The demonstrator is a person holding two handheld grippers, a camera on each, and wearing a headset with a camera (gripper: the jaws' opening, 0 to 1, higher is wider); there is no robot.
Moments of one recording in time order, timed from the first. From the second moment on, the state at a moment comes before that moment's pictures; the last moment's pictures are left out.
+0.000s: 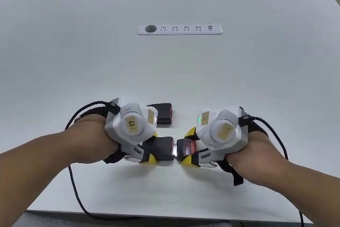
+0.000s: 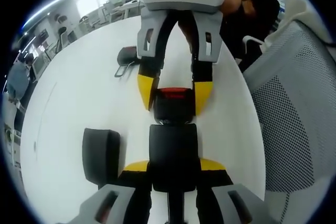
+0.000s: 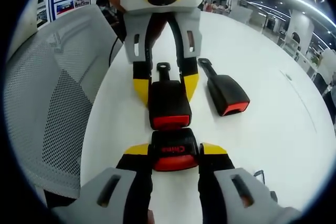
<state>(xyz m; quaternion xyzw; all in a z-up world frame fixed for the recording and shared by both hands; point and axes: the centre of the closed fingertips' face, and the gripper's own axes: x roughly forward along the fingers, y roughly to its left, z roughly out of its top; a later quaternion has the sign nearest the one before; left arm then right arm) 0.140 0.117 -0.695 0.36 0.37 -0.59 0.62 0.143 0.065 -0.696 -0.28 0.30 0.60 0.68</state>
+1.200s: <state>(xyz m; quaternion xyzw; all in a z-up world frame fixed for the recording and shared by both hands) 0.137 0.119 -0.694 0.34 0.37 -0.58 0.64 0.142 0.071 -0.695 -0.30 0.29 0.61 0.68</state>
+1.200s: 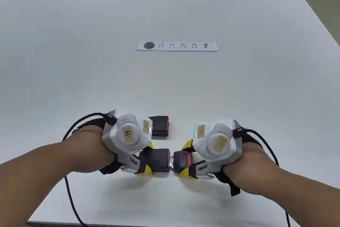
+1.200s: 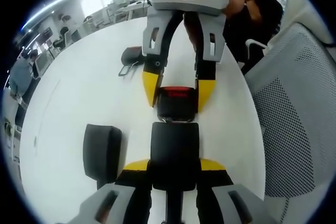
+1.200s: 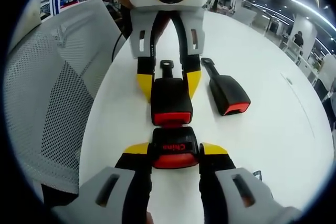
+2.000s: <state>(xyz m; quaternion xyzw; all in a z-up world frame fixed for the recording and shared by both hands) 0.134 0.132 -0.676 0.34 0.39 -0.54 0.66 0.141 0.057 -0.677 -0.30 0.30 0.60 0.68</state>
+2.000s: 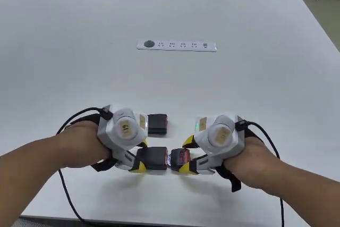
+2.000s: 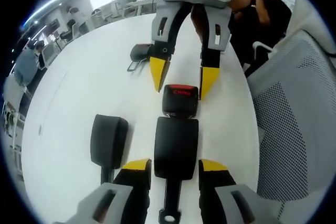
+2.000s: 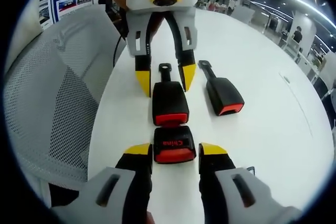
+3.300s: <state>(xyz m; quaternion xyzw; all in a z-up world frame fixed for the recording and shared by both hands) 0.237 0.135 -0.669 0.34 0.39 -0.53 0.68 0.238 -0.061 -0.678 -0.34 0.34 0.53 0.69</state>
